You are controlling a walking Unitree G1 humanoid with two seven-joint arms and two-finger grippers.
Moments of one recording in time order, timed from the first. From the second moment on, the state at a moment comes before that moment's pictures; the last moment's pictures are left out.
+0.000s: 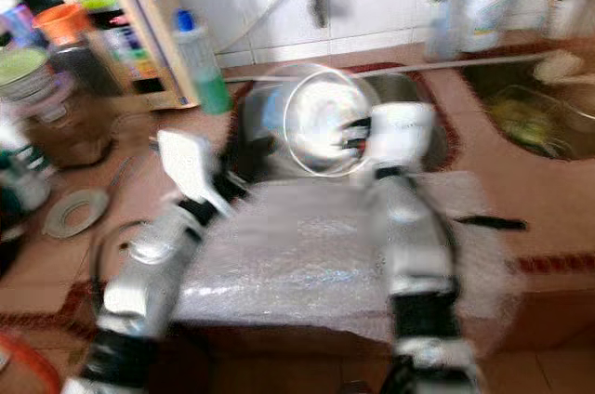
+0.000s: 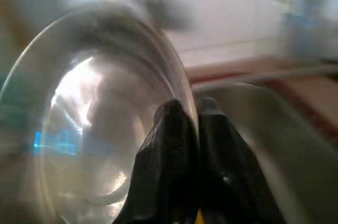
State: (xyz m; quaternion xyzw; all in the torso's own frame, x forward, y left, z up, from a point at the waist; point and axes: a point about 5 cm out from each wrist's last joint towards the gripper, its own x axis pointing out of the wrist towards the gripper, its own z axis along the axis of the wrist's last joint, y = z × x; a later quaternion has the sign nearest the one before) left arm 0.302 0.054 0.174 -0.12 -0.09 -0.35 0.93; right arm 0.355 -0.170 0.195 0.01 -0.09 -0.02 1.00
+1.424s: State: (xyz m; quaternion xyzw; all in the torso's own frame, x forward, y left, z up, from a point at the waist) left arm 0.284 0.049 0.159 -0.05 -0.02 -0.39 0.92; right arm 0.387 -0.264 0.180 0.06 0.01 -0.18 0.98
